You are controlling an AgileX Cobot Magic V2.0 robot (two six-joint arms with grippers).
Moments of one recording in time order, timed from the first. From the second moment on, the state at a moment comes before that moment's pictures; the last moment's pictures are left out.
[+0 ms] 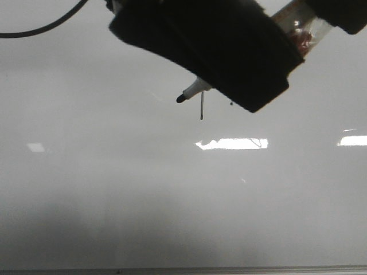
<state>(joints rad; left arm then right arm) -0.82 1.46 -1.18 -0.68 0.87 1.11 0.56 1.03 -1.01 0.42 1.00 -0.81</state>
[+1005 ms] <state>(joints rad) -0.77 1.46 -1.20 -0.47 0.89 0.94 0.52 1.00 -1.01 0.34 1.02 -0.73</state>
